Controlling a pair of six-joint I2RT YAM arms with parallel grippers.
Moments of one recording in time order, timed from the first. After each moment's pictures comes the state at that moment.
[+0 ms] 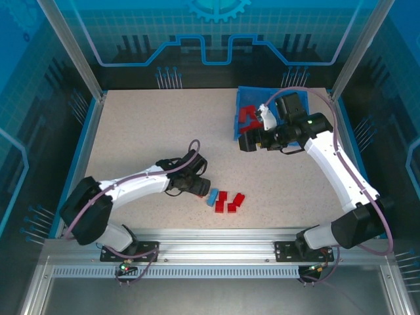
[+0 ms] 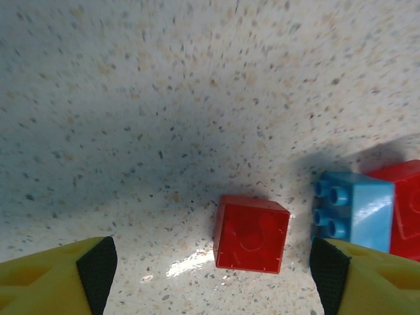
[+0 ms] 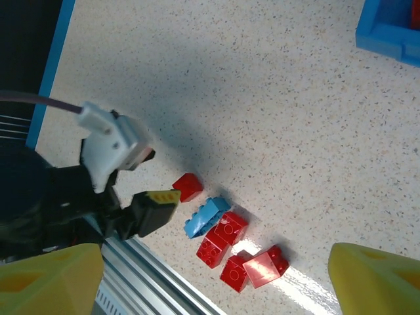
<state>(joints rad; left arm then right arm) -0.73 1.51 0.91 -0.60 -0.07 -0.45 0.34 1.41 1.47 -1.08 -0.49 0.20</state>
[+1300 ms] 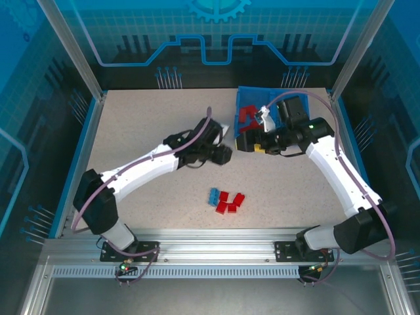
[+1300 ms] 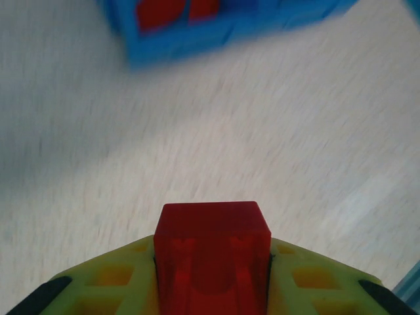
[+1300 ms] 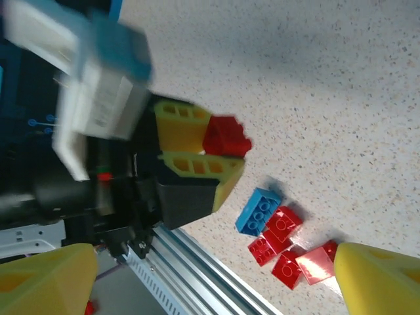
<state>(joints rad) -0.75 1.65 1.41 -0.56 0.05 -0.37 0.33 1.36 1.40 -1.00 -0.62 0.34</state>
